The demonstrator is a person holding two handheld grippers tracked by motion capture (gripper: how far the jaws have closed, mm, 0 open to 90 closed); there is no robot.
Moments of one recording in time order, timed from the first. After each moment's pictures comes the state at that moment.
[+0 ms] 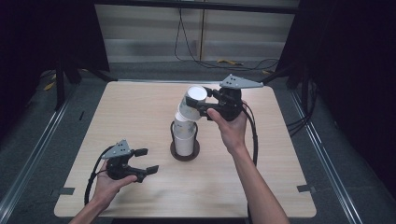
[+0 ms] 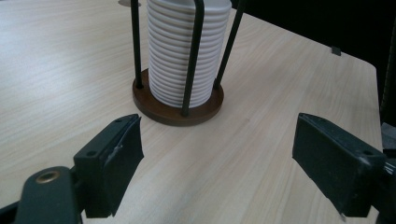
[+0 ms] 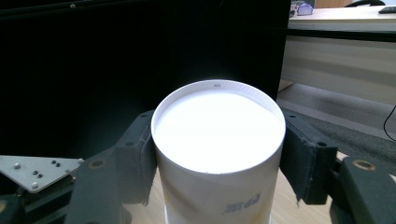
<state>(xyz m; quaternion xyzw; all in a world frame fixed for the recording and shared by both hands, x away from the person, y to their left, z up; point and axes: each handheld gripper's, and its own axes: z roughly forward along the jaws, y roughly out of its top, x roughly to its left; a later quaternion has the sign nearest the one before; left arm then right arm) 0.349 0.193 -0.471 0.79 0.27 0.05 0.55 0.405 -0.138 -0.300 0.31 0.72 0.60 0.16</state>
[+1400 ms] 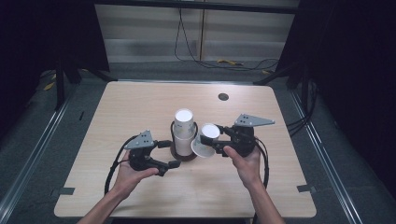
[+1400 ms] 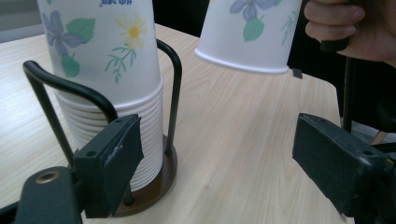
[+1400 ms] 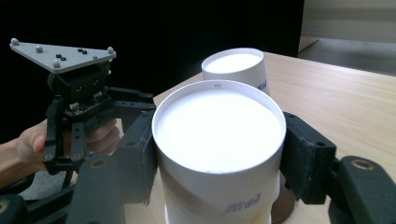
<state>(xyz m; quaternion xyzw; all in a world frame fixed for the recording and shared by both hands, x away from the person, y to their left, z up) 0.359 0.128 -0.437 0.79 0.20 0.03 0.58 0.349 -0.179 -0.374 0.34 0.74 0.58 0.09</state>
